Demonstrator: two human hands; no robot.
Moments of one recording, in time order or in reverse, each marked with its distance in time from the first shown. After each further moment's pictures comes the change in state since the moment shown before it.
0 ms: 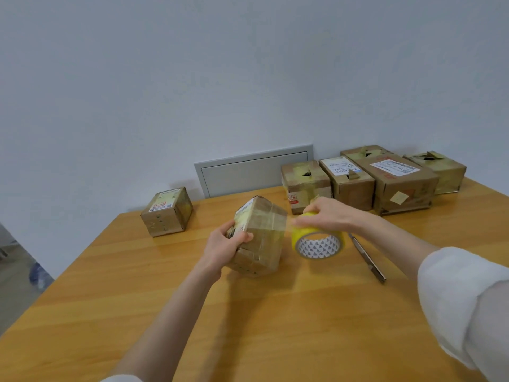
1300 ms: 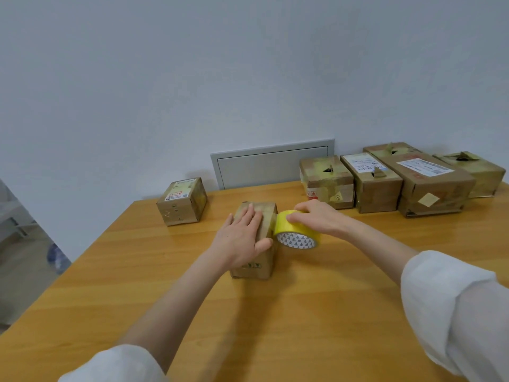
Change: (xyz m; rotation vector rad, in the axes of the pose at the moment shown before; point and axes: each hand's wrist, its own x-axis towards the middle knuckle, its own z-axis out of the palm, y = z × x) left_hand 0.014 0.004 -0.014 1.362 -0.190 0.367; right_hand 0.041 -0.027 0.048 0.007 0.042 0.063
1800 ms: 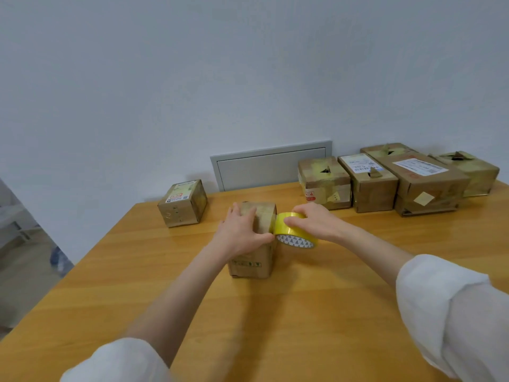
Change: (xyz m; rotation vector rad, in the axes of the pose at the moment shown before) left_hand -0.001 0.010 -0.020 -0.328 0.031 -0.187; right_hand -0.014 -0.005 0.005 0.029 0.041 -0.095
